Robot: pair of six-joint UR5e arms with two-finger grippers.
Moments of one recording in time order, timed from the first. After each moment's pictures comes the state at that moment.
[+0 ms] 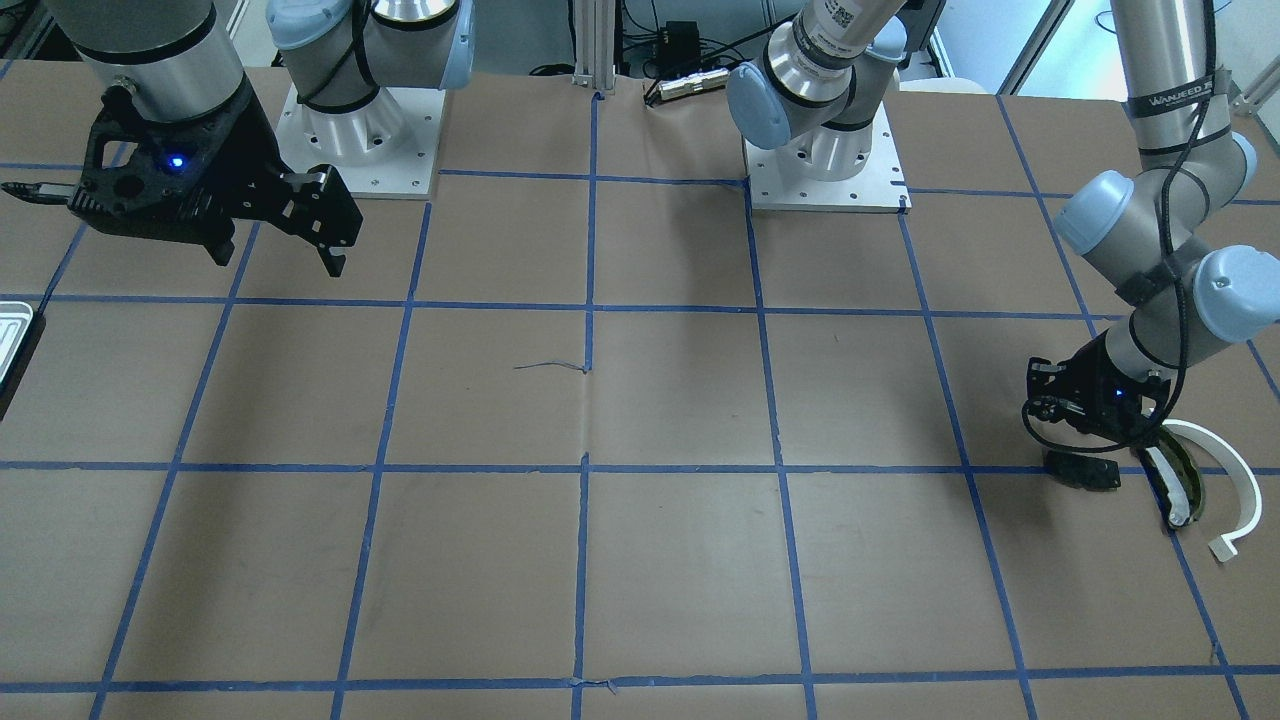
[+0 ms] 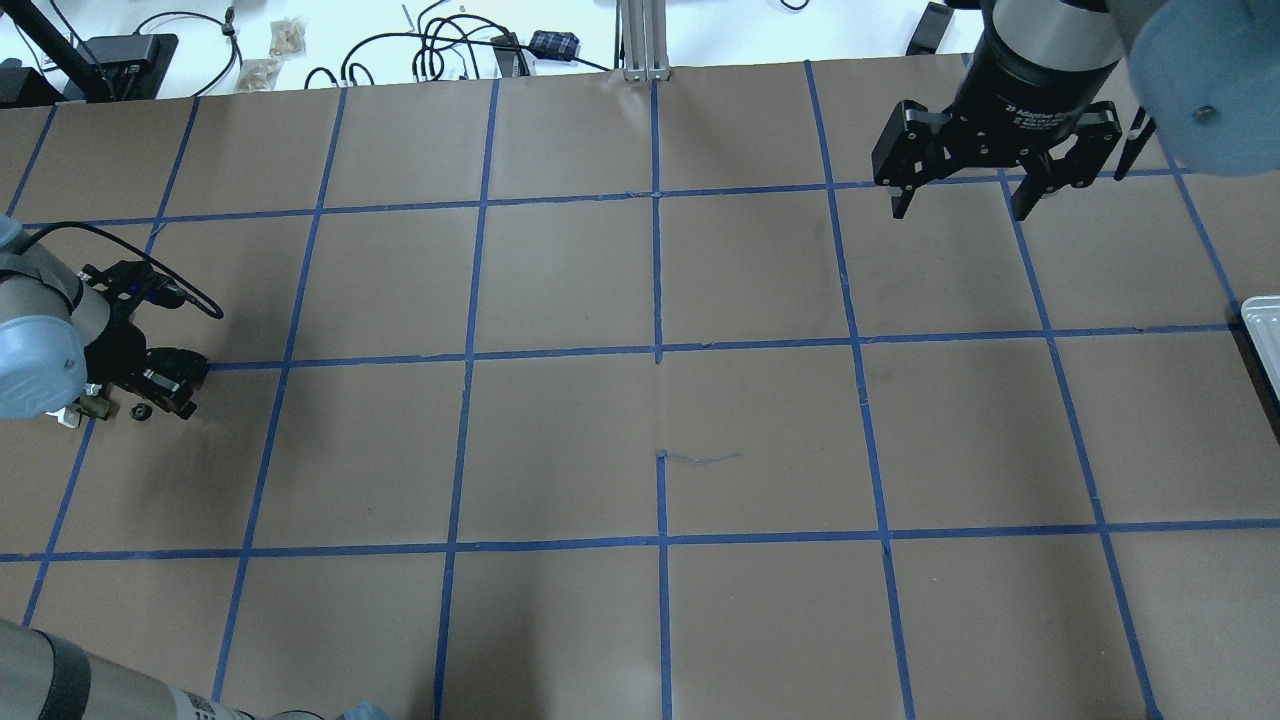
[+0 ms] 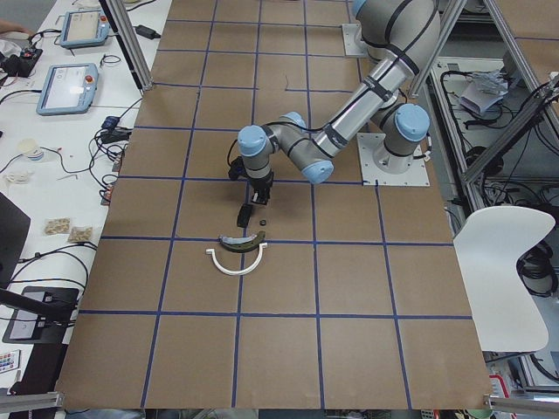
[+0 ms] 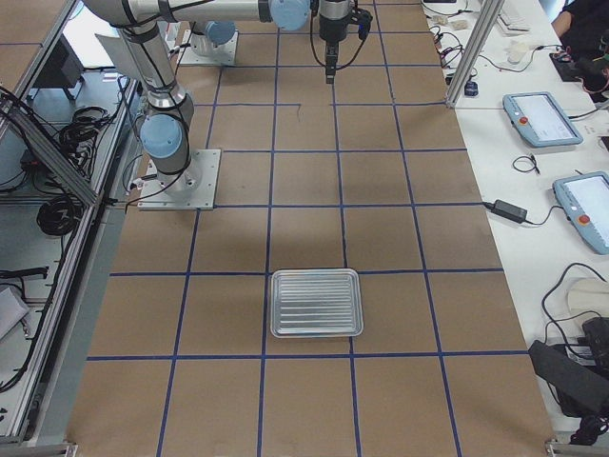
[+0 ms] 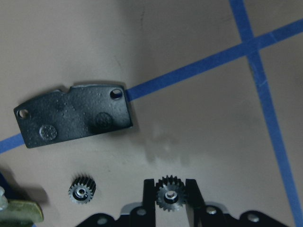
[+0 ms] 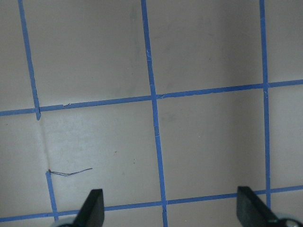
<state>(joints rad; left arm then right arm) -0.95 -1.92 -1.96 -0.90 1.66 1.00 1.57 -1.56 1.55 -1.59 -1.59 0.09</state>
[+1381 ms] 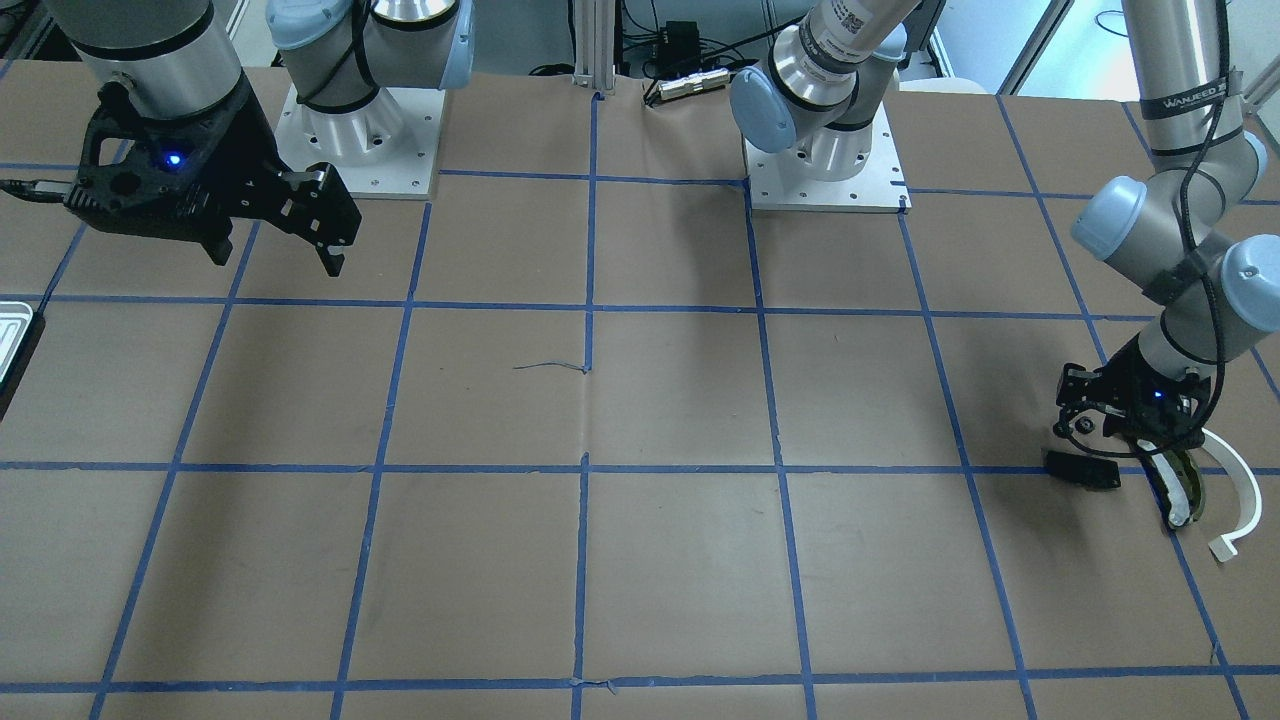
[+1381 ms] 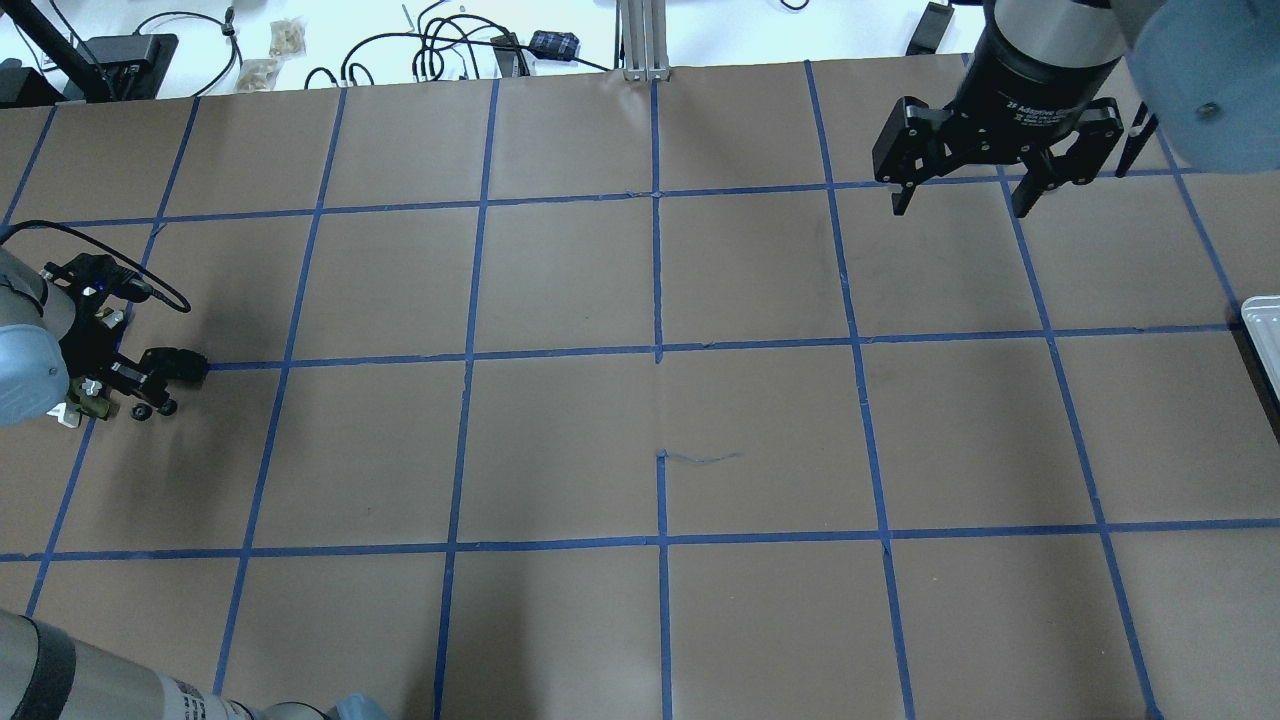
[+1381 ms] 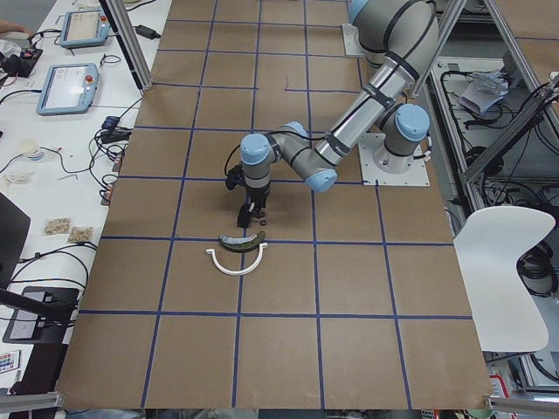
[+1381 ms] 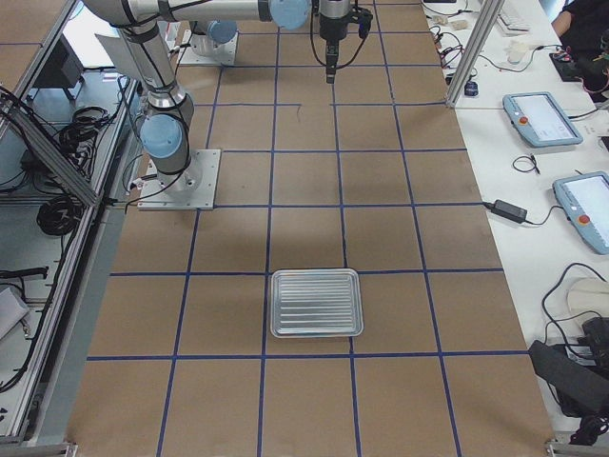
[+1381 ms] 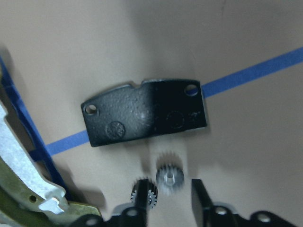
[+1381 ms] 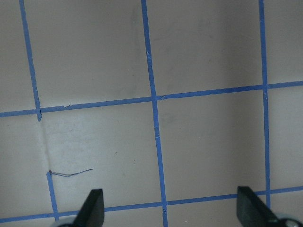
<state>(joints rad) -0.91 -1.93 -1.94 -0.79 1.65 1.03 1.57 -1.56 1.54 -1.59 -1.59 0.09</state>
